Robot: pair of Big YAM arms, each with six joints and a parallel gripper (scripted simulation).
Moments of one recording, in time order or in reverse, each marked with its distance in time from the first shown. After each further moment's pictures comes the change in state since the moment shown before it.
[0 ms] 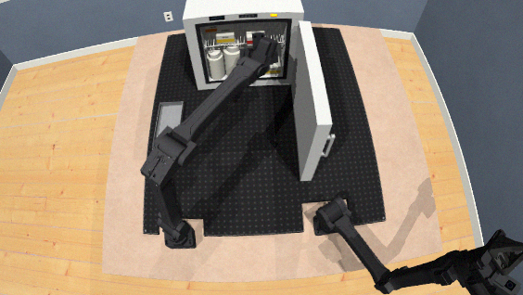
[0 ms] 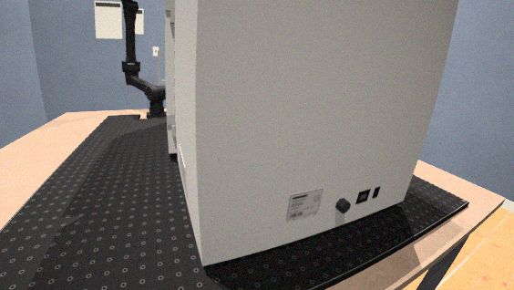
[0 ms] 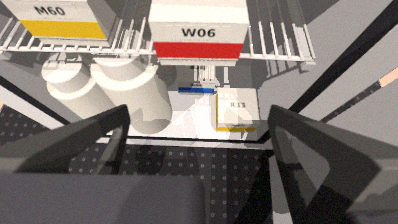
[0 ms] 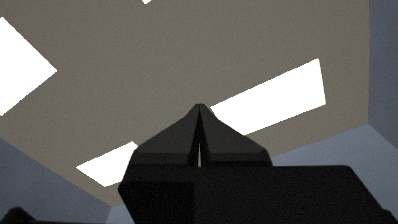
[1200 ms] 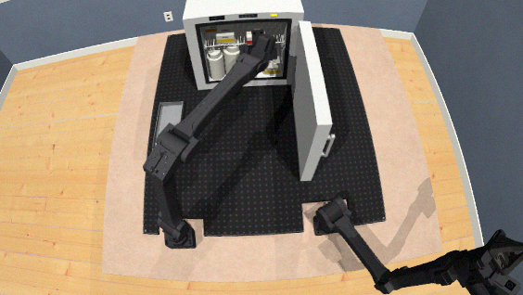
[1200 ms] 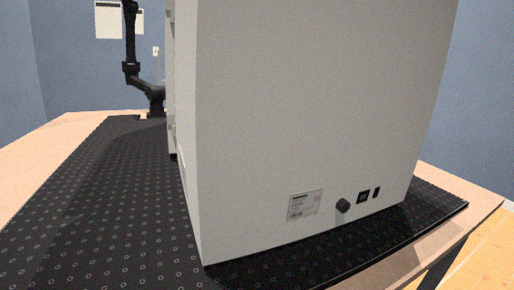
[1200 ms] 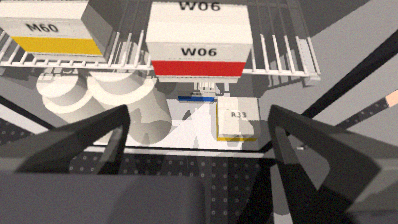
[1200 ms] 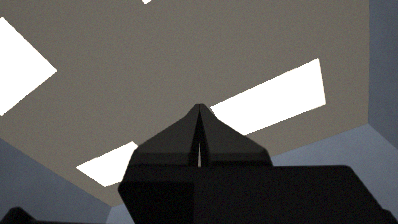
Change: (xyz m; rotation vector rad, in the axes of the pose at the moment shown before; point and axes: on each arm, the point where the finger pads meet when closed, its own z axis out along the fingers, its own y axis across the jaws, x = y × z) left arm -0.010 0.001 0.017 0.003 -0.004 0.001; right arm 0.000 0.000 0.000 0.000 0.000 0.000
